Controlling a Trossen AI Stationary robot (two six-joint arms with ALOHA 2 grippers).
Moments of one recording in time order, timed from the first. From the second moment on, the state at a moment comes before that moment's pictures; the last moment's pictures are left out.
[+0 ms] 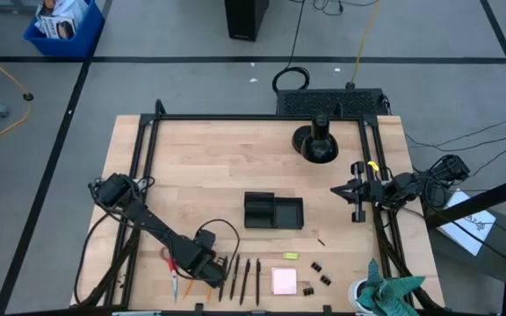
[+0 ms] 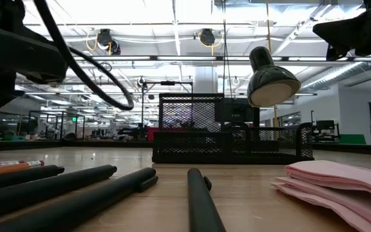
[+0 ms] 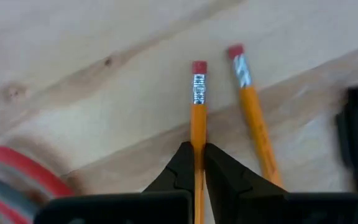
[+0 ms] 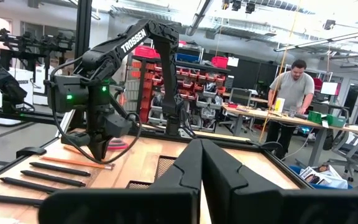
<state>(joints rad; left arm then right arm) -0.62 2.02 1.26 -0.88 -0.12 -1.79 0.41 0.01 0.02 0.18 0.42 -0.22</state>
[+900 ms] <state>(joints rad) -0.63 1.91 1.24 -0.93 -0.59 -1.80 0.41 0.01 0.02 0.19 0.41 -0.22</state>
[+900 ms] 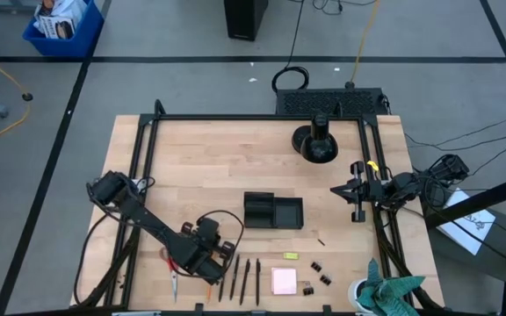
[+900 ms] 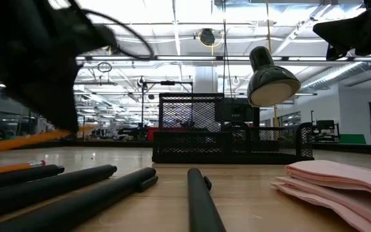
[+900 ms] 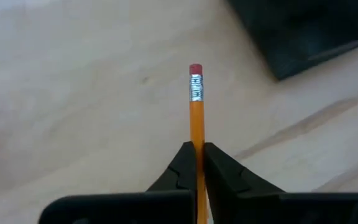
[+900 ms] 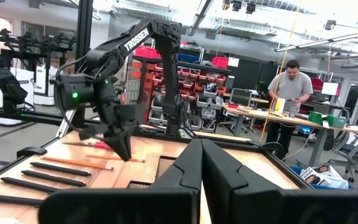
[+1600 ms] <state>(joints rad) -0.53 1.57 1.25 -0.31 -1.08 -0.53 0.41 0.01 0.02 0.18 0.41 -0.22</state>
